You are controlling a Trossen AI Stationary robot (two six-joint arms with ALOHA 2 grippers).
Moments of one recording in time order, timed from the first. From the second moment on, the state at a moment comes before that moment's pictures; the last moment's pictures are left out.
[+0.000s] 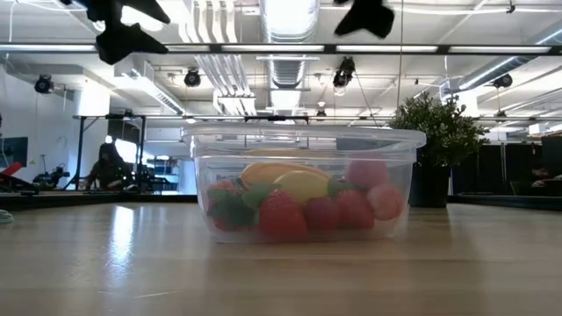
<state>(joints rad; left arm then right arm) -0.05 0.71 0.80 -0.55 -0.22 -0.60 0.09 1.43 1.37 -0.74 0.02 0.31</state>
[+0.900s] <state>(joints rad) -0.05 0.17 0.32 -0.06 -0.17 -0.35 0.14 0.63 0.56 -0.18 -0.03 0.51</state>
